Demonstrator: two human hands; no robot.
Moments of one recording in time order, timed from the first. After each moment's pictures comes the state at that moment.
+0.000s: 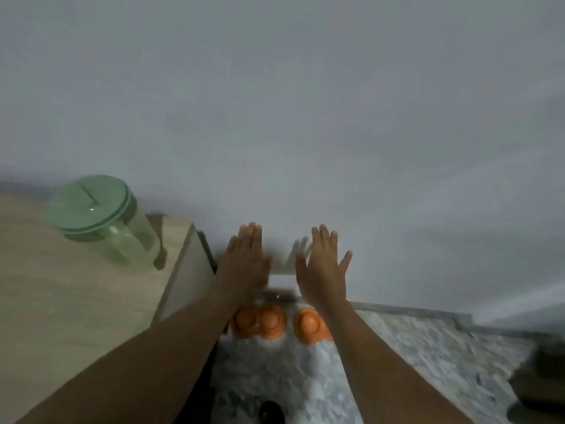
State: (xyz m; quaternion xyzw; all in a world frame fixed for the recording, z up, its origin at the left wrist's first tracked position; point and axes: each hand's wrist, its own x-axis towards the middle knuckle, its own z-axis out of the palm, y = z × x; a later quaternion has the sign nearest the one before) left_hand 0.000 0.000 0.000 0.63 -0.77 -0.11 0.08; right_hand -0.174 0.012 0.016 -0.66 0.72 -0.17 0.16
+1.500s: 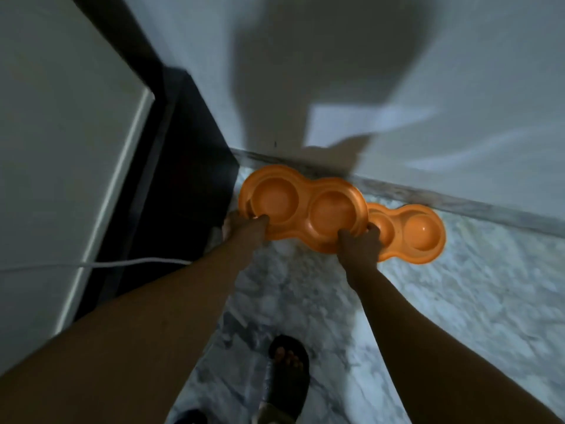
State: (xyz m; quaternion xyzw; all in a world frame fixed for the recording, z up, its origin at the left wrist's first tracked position) left_hand 0.005 -0.014 -0.663 0.84 -0.14 -0.48 0.19; right_hand -0.202 -0.009 -0.653 -0.30 0.82 -0.19 0.44
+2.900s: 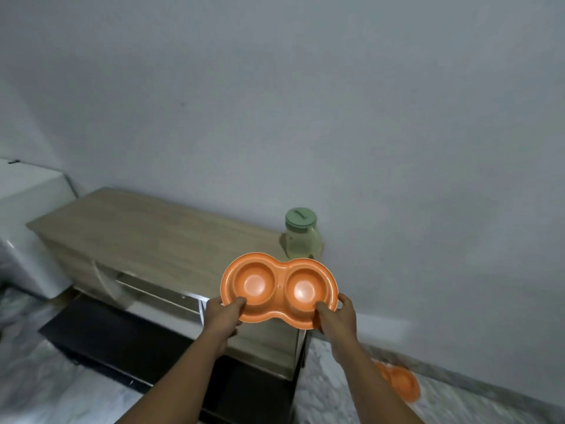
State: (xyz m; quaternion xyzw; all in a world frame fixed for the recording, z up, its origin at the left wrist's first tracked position) left_hand 0.266 0.366 0.146 0.72 -0.21 -0.44 0.49; right_hand 0.049 0.309 0.134 -0.38 0.65 -0.41 0.51
